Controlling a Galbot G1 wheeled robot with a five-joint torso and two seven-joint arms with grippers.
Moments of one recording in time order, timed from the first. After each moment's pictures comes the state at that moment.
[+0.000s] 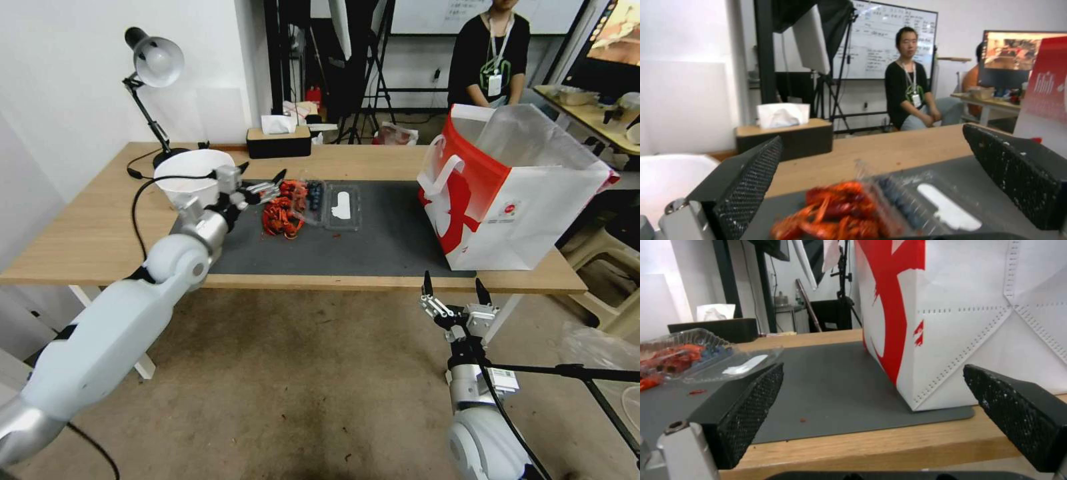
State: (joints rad) left arm 0.75 -0.86 -0.08 -1.72 -0.86 0.00 -0.01; right arm -1.54 1.36 0.44 1.99 0.19 0.23 0.25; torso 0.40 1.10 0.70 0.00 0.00
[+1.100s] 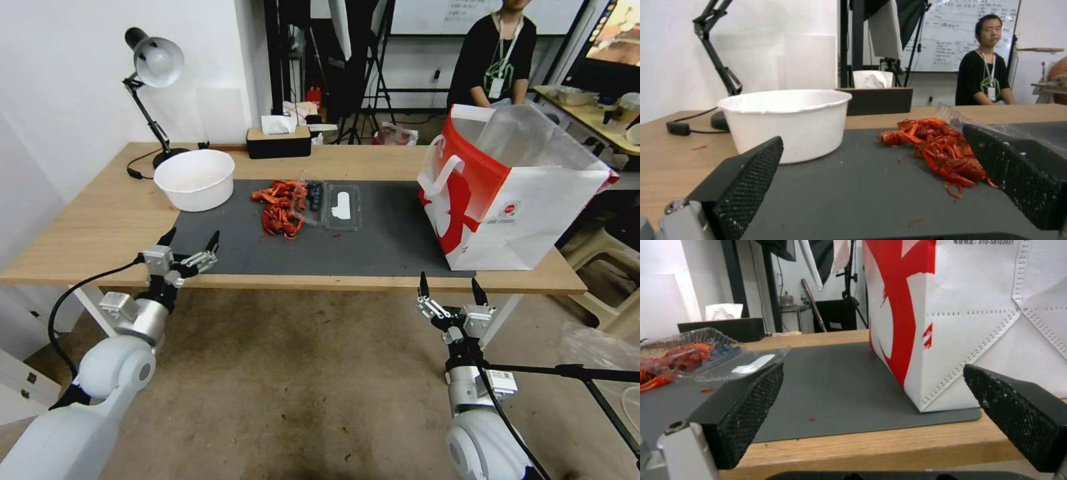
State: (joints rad) left arm 1.34 -1.00 -0.54 -1.88 -0.64 -0.13 0.02; right arm -1.55 1.34 0.43 2.00 0.19 0.23 0.25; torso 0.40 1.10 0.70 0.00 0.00
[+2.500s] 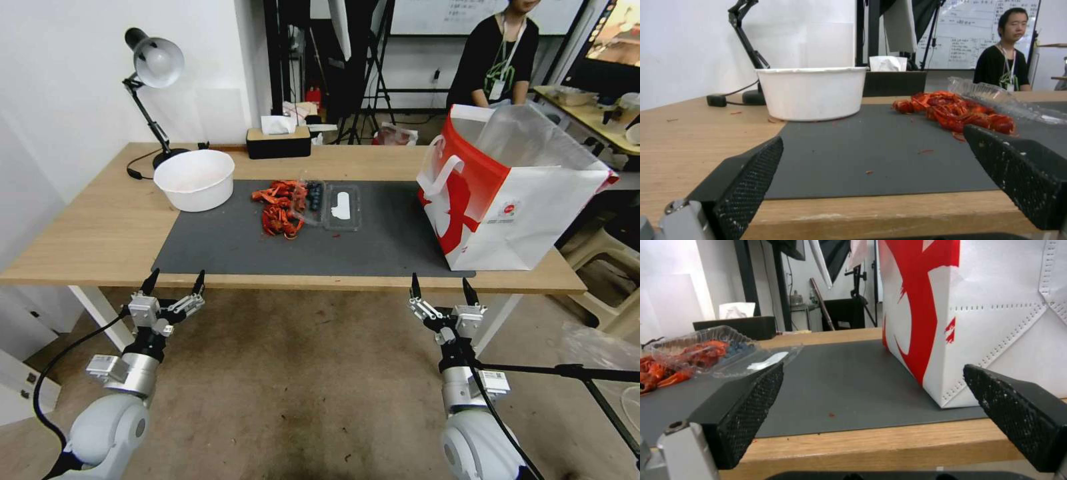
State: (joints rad) left arm 1.51 -1.13 -0.62 -1.84 -0.53 -0.29 0.09; right arm -1.54 1.35 0.41 2.00 0.18 0.24 0.23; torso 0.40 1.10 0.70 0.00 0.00
